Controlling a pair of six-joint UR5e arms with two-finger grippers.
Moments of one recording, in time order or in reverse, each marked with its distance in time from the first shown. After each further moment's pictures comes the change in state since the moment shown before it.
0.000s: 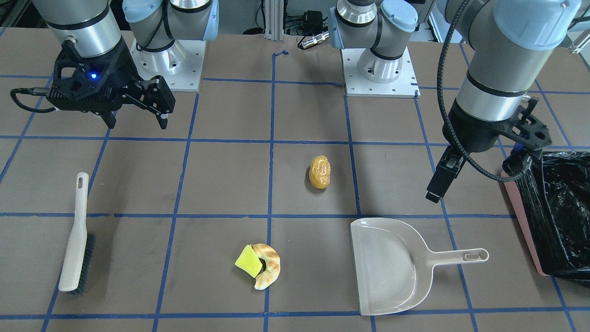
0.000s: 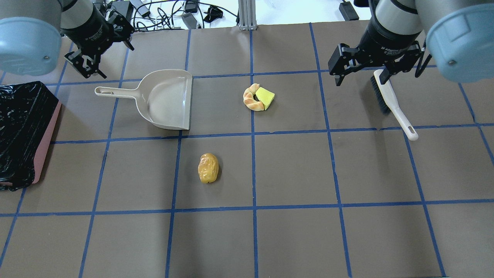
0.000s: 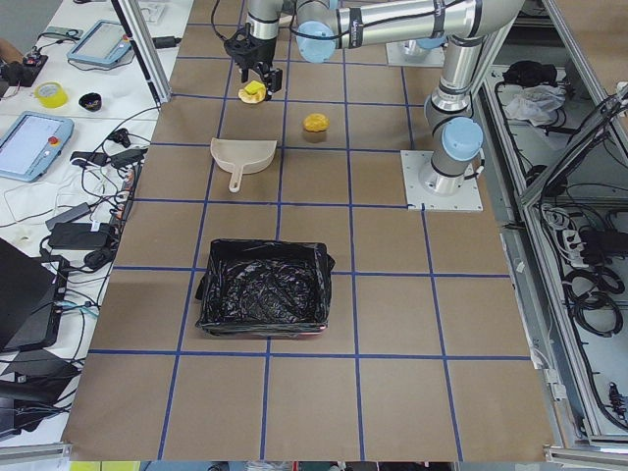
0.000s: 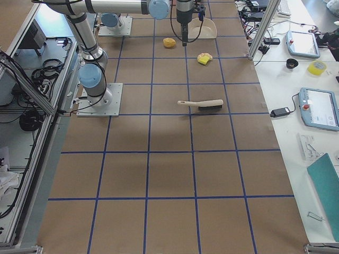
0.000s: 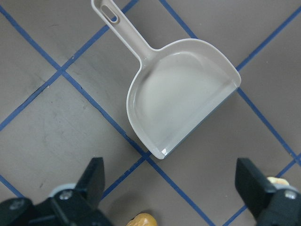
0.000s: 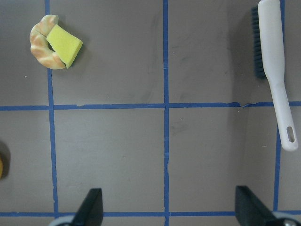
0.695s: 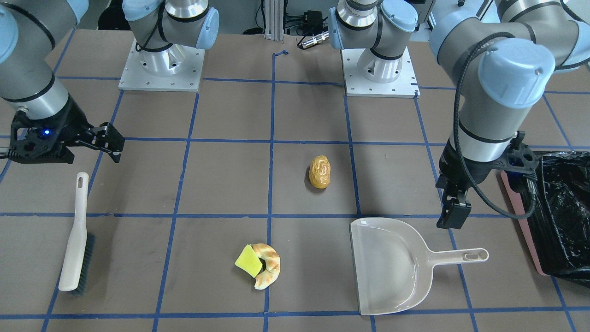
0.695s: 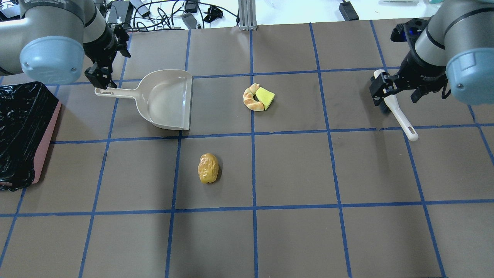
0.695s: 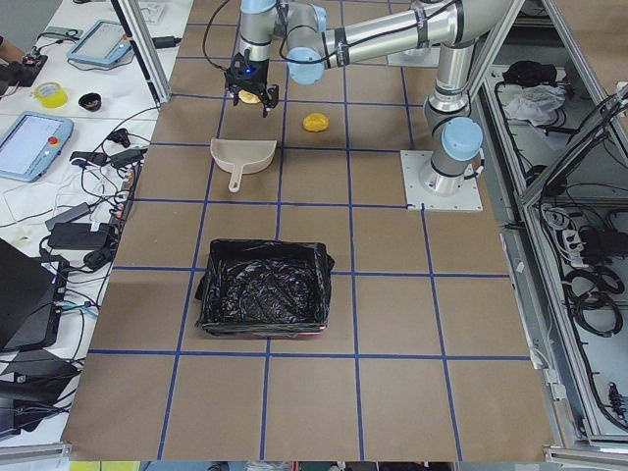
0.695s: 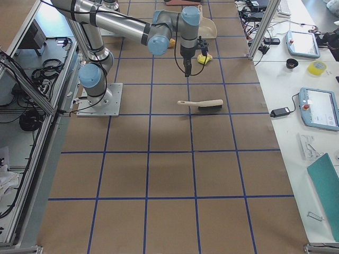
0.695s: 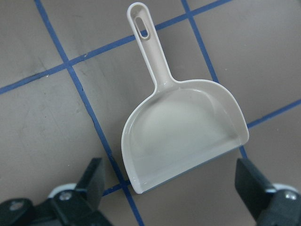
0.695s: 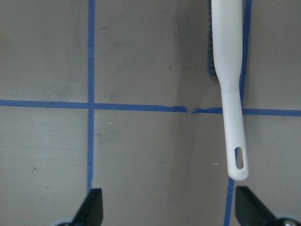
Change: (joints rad) left arm 0.012 -0.102 -0.032 0.082 0.048 -0.449; right arm -0.250 0.066 0.204 -0.217 -0.015 -0.300
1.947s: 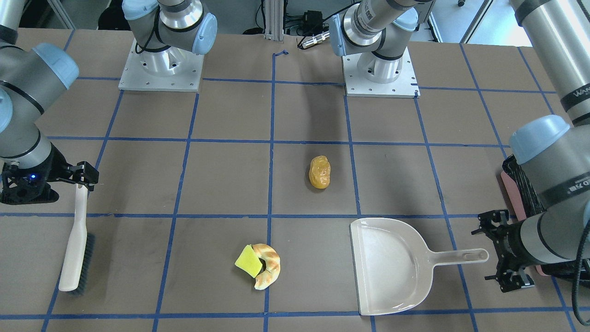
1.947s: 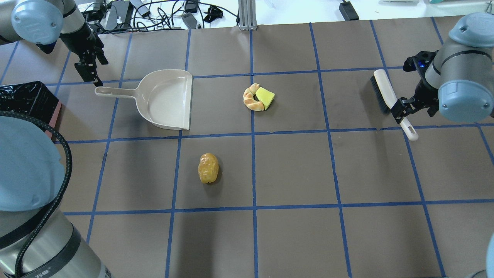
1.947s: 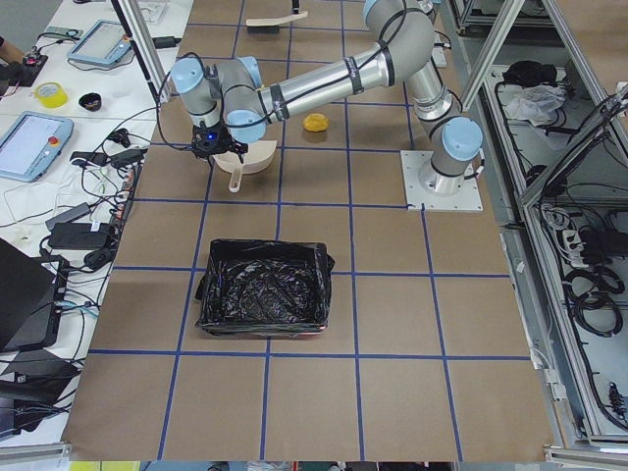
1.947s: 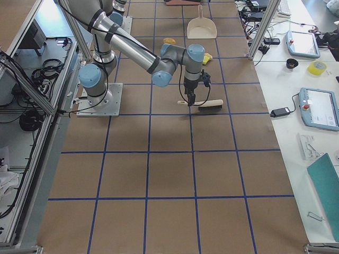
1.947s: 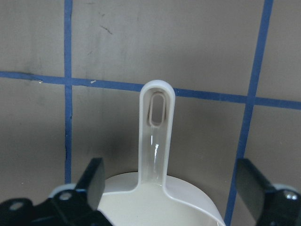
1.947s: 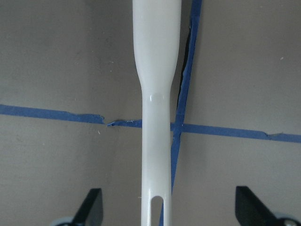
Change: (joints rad) left arm 0.168 -0.371 0.384 -0.282 -0.042 -0.129; right arm -0.103 0.185 0.090 -0.273 -0.103 -0.194
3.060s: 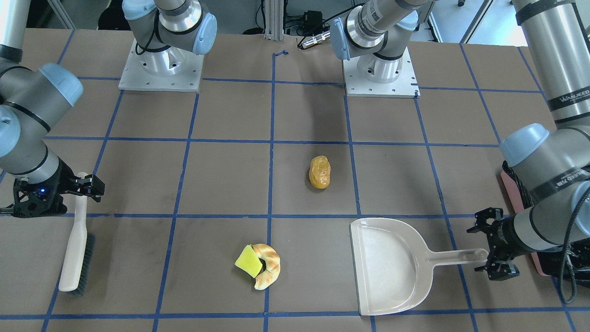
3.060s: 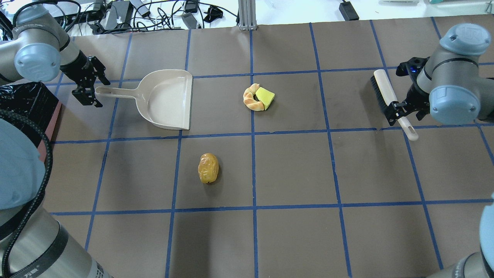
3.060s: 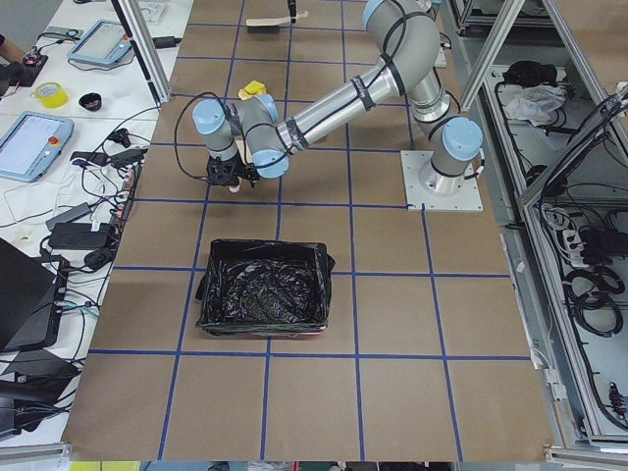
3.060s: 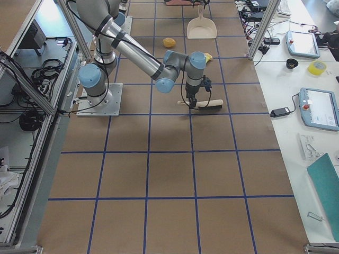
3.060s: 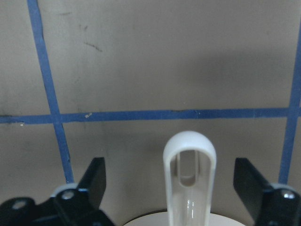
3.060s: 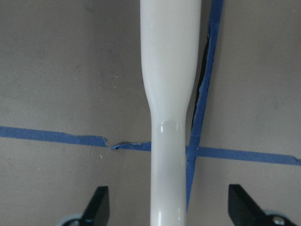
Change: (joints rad) left arm 0.092 0.052 -0.245 0.230 -0.093 0.232; right arm -0.001 0.057 0.004 -0.040 0.031 0.006
